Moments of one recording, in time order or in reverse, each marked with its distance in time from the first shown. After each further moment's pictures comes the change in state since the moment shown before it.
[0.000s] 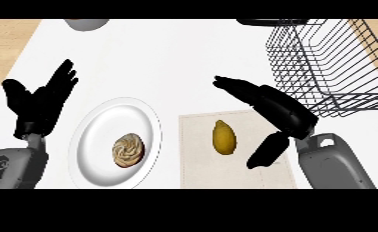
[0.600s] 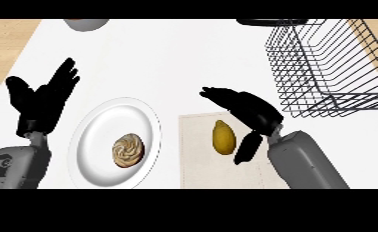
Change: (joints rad) left arm -0.013 -0.036 0.032 -0.008 -0.049 -0.019 0.025; right arm -0.031 0.090 0.071 0.249 0.230 -0.054 -0.088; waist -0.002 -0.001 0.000
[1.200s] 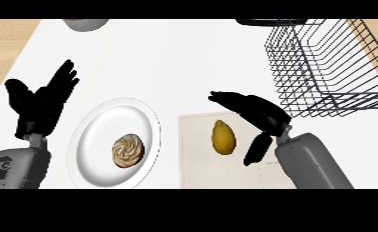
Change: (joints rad) left arm 0.011 -0.031 0.045 -0.004 -0.042 -0.041 0.001; right arm 0.037 -0.008 -0.068 0.054 0.064 0.043 -0.159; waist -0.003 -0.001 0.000
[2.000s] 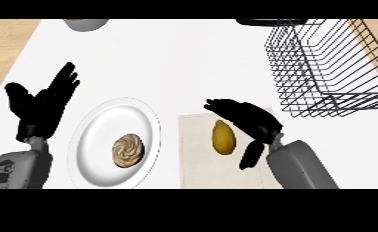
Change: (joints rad) left arm 0.016 -0.042 0.038 -0.019 -0.038 -0.035 0.000; right arm 0.041 0.059 0.006 0.050 0.161 -0.061 -0.068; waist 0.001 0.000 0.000
